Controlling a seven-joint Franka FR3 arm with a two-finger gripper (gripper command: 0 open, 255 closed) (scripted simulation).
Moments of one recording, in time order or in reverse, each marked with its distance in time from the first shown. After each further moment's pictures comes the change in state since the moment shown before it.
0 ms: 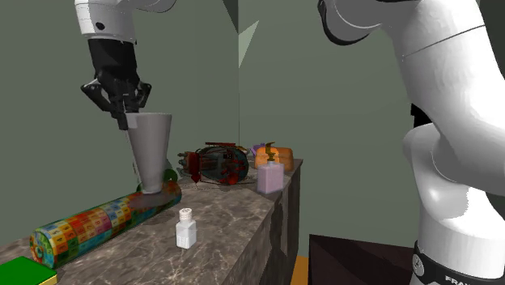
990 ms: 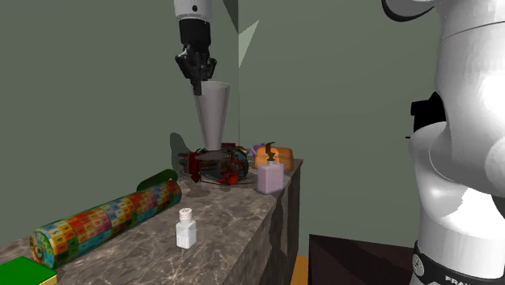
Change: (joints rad) arm -0.142 -0.362 -0.100 -0.262 0.039 -0.049 -0.256
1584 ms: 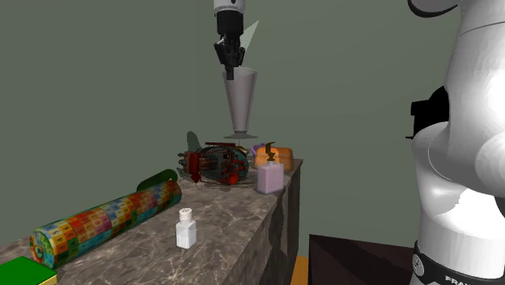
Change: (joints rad) arm -0.074 -0.118 -0.091 0.002 -0.001 -0.086 -0.185
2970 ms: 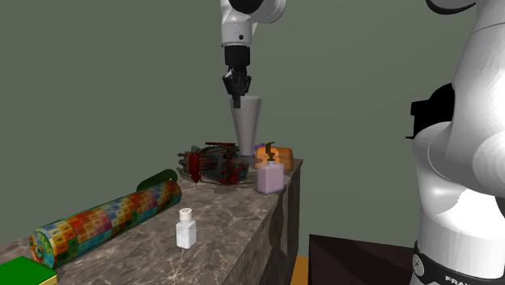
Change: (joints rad) arm -0.019 -0.088 -0.027 -0.310 -0.015 0.227 0.002
